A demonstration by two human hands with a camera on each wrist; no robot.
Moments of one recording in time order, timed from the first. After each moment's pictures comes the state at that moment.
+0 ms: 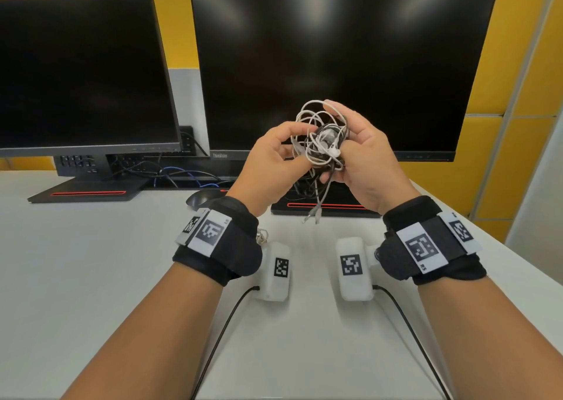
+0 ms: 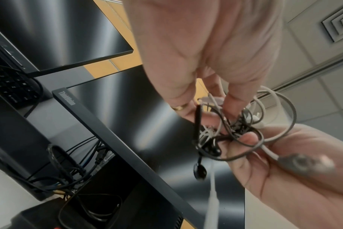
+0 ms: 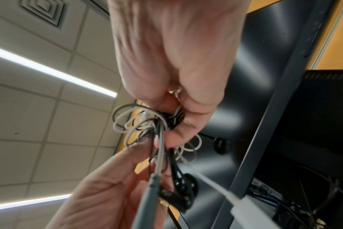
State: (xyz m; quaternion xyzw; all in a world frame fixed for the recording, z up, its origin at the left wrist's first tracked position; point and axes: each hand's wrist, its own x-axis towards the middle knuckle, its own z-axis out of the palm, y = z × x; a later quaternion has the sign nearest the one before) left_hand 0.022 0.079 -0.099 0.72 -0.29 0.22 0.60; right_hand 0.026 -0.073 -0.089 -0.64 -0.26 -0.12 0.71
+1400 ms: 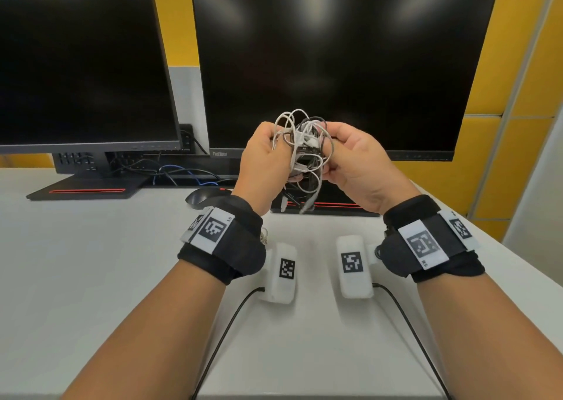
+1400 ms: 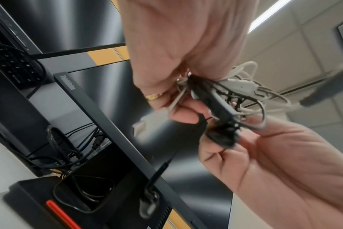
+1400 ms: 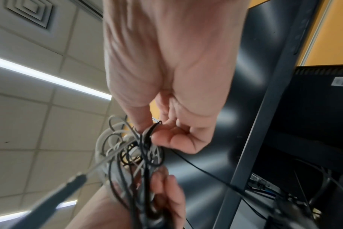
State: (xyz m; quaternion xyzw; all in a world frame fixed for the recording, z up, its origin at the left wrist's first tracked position) left_hand 0.028 0.075 -0.100 0.69 -0.15 0.24 0.67; right_hand 0.036 -0.071 -0.095 -0.66 -0.28 -0.07 0.70
